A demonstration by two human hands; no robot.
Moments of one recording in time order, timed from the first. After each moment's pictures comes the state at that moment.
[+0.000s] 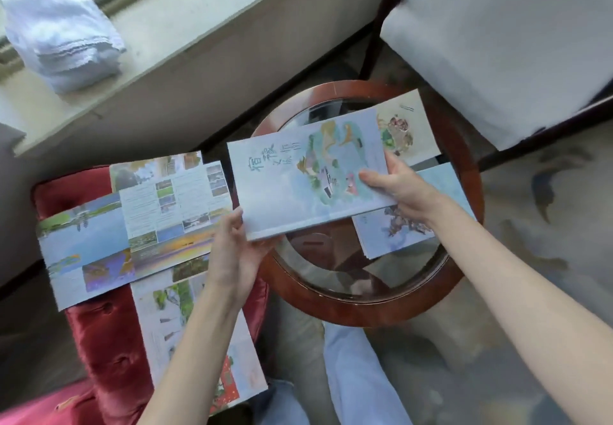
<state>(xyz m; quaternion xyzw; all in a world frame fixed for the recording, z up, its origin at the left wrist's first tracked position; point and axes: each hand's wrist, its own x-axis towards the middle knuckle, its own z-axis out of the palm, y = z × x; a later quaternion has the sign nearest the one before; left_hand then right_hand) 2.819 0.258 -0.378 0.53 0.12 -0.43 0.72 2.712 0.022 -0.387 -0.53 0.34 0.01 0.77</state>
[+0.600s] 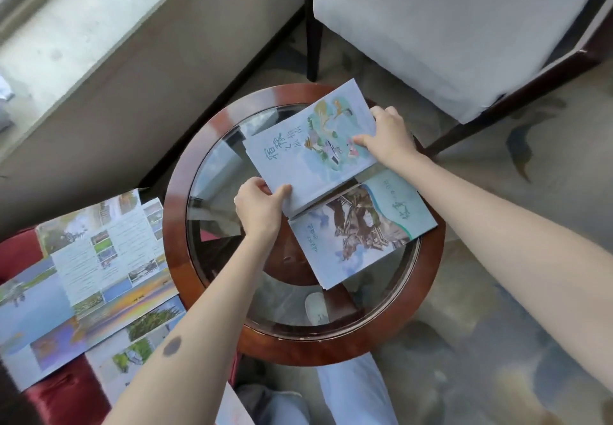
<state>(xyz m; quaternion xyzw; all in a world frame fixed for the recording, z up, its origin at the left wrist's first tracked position) 2.815 0.067 -0.458 0.91 -0.11 -0.27 0.30 2.704 -0.127 -0.461 -0.80 0.52 0.02 0.30</state>
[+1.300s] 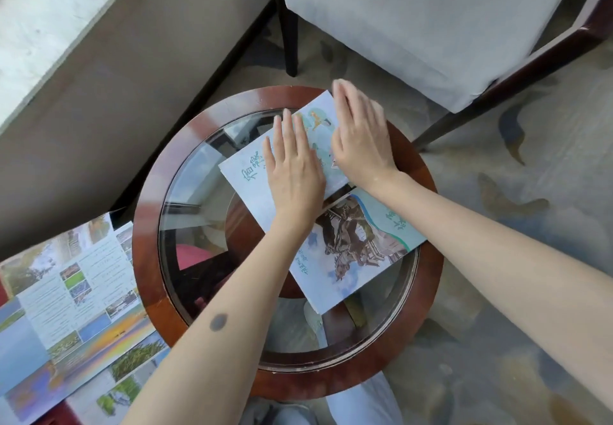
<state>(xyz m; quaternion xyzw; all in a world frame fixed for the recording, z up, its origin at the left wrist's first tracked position) 2.787 -0.021 -0.488 0.88 -0.46 -0.09 0.11 2.713 -0.114 -0.478 -0.91 0.39 -0.08 0.09</state>
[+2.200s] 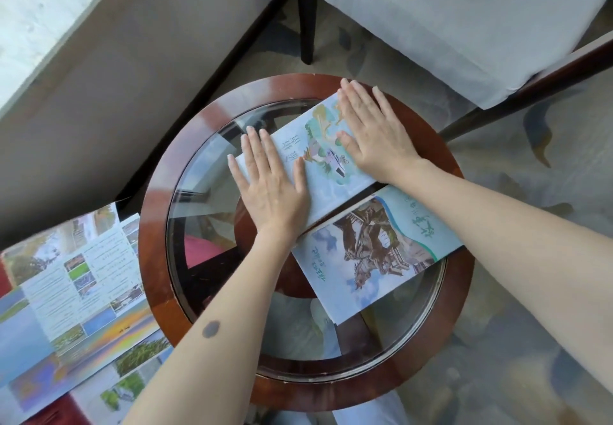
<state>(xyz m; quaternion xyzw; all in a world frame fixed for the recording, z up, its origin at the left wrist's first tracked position) 2.822 0.018 -0.530 0.93 -0.36 -0.09 0.05 2.720 -0.137 -0.518 -0.96 0.27 0.07 0.07</state>
